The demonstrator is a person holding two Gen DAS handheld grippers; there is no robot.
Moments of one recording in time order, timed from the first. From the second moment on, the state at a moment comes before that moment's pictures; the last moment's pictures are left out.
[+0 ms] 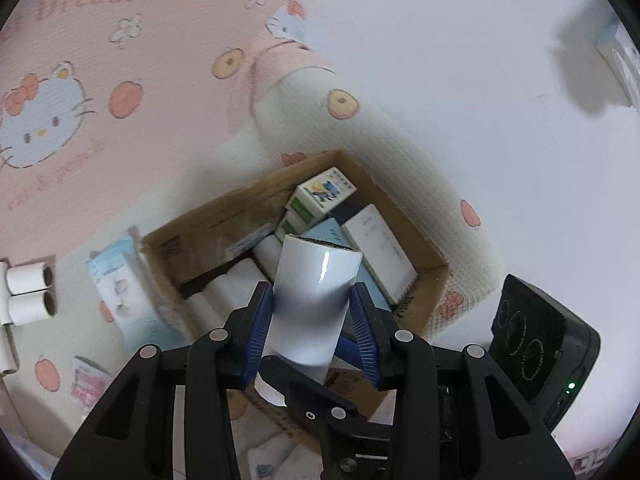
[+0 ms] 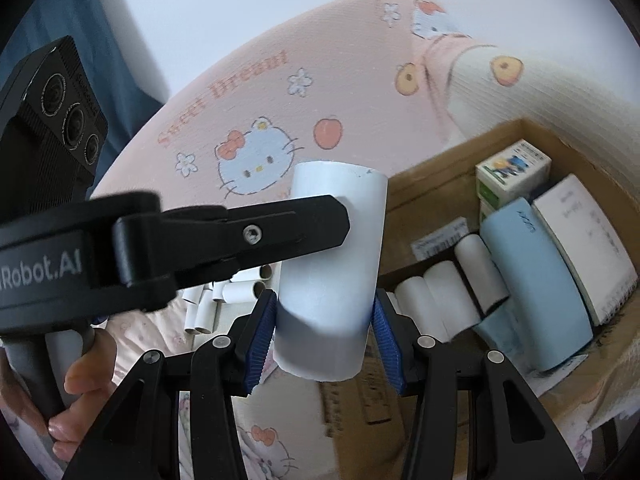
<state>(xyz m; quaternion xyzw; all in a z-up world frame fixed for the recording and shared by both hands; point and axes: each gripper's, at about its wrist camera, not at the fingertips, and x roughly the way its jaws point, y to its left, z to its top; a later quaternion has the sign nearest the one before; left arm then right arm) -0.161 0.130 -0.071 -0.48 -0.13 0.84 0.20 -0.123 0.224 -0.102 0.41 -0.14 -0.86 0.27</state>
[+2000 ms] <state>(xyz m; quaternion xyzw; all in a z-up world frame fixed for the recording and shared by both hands) -0.256 0.146 -0.197 -0.60 -0.28 0.74 0.13 -0.174 0.311 -0.140 0.43 -0.11 -0.88 0.17</state>
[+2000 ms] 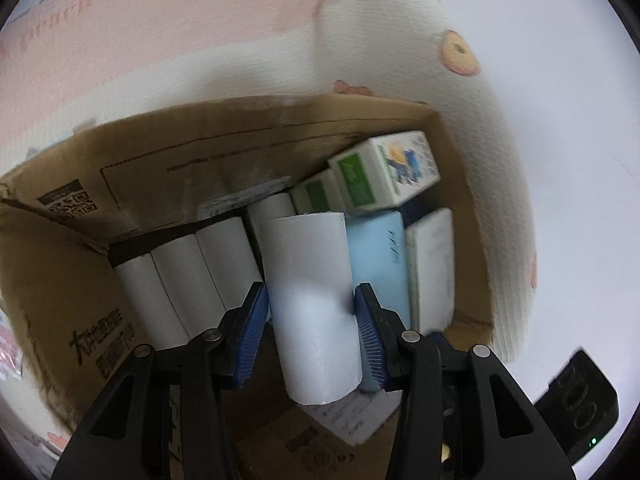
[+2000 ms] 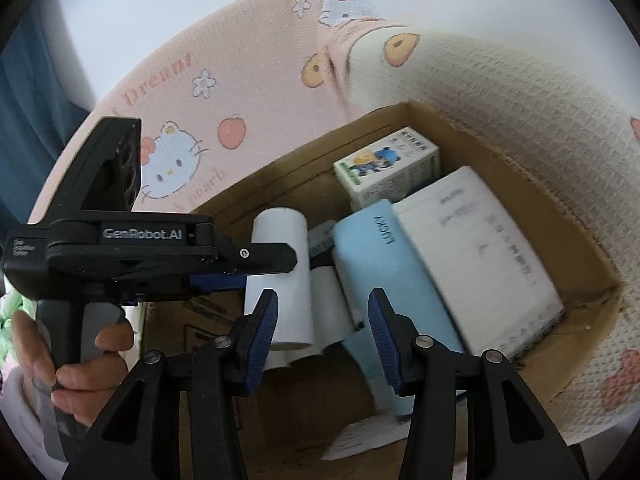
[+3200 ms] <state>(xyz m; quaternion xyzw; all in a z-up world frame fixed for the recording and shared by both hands) -0.292 0.151 -0.250 -0.65 -0.29 0.70 0.01 -0.155 0.359 -0.128 0.45 -0.11 -0.88 0.10</state>
